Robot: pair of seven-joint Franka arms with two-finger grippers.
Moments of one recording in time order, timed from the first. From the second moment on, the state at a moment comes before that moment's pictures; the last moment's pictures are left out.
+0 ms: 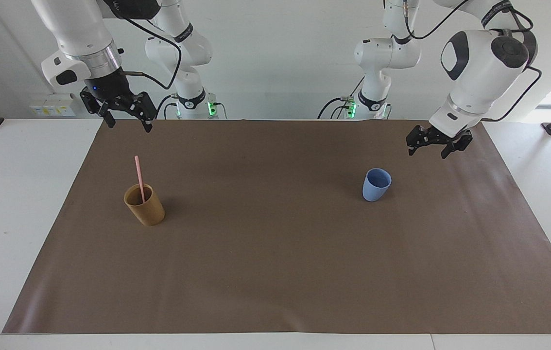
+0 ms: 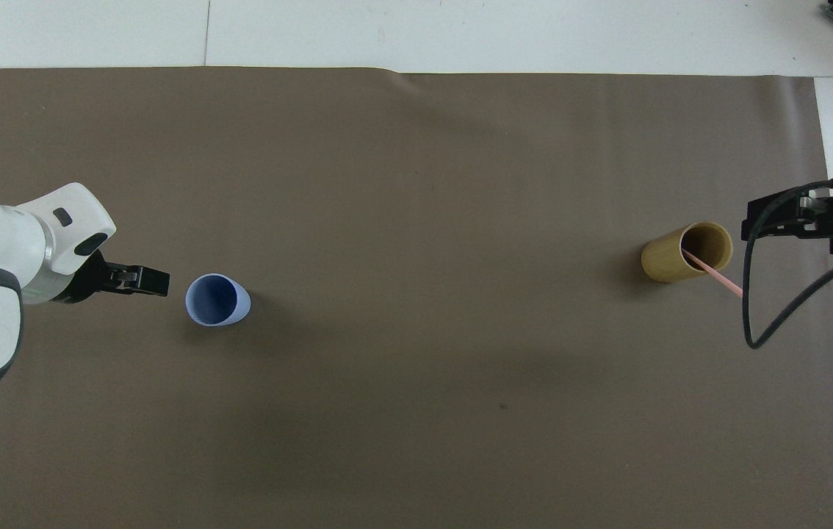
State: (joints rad) left arm -0.11 -0.06 0.01 -2.08 -0.07 1.99 0.05; right arm -0.03 0.01 0.06 -1.51 -0.01 1.53 0.20
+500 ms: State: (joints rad) left arm -0.17 0.00 0.00 -2.22 -0.08 2.22 -0.02; right arm -0.03 0.01 0.06 -1.51 -0.01 1.53 0.20
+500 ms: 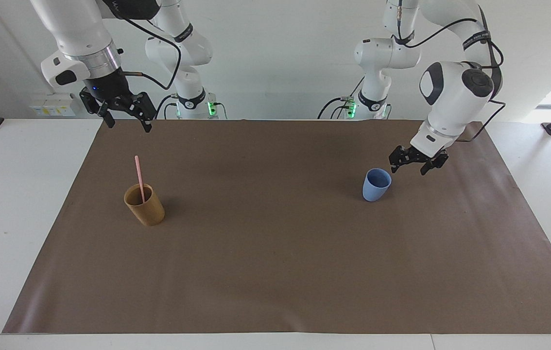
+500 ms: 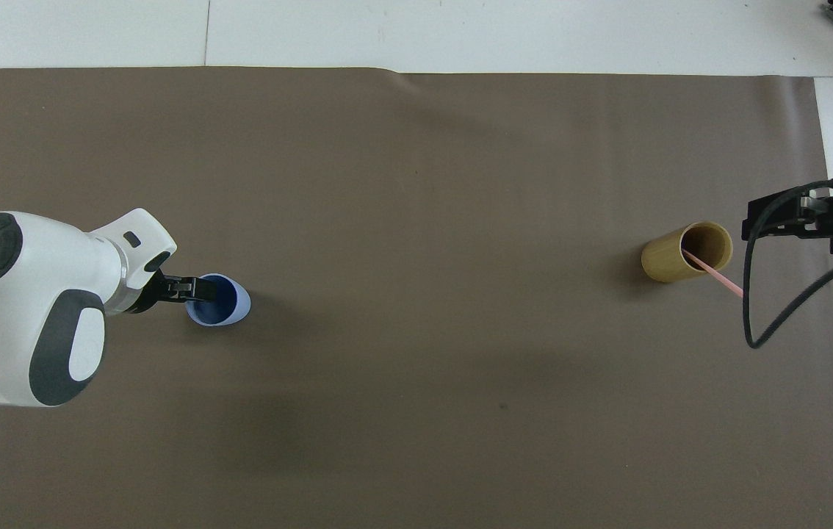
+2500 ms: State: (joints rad) left arm -0.64 0.14 -0.01 -1.90 -0.08 2.13 -0.50; right arm -0.06 -0.03 0.06 -1.64 -0.01 1.71 0.20
